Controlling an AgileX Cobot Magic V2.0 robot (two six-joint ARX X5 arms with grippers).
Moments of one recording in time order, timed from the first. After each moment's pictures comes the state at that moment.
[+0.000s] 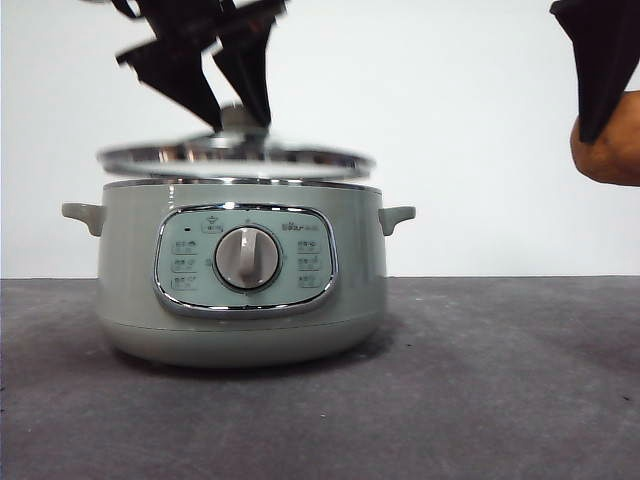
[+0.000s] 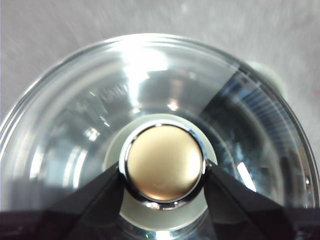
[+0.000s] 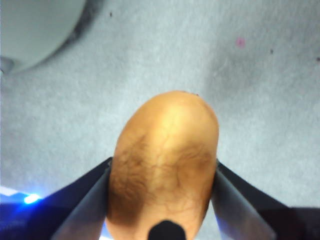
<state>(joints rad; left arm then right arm) -0.54 1.56 1.46 -0.68 -0.01 -0.05 0.37 1.26 1.20 -1.16 -0.08 0.12</state>
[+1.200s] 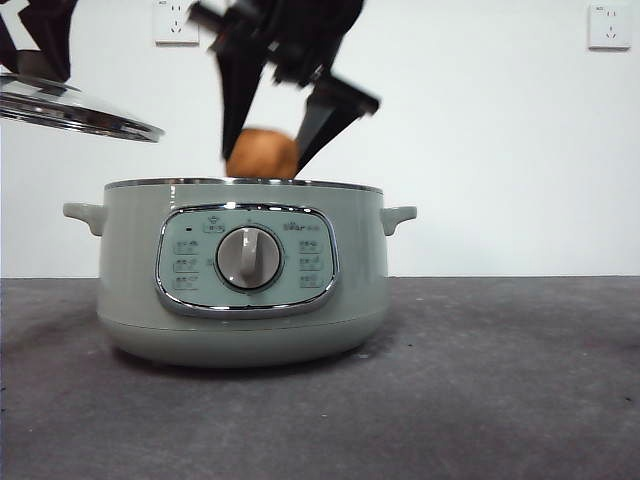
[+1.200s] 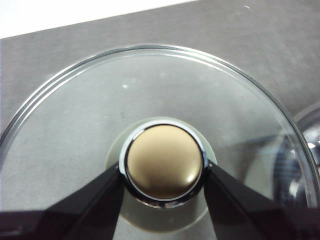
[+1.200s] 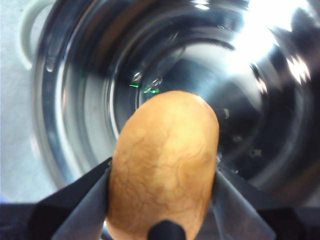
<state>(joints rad) -0.11 1.40 1.46 -0.73 -0.13 0.04 0.74 2.07 2.07 -1.14 -0.15 0.18</state>
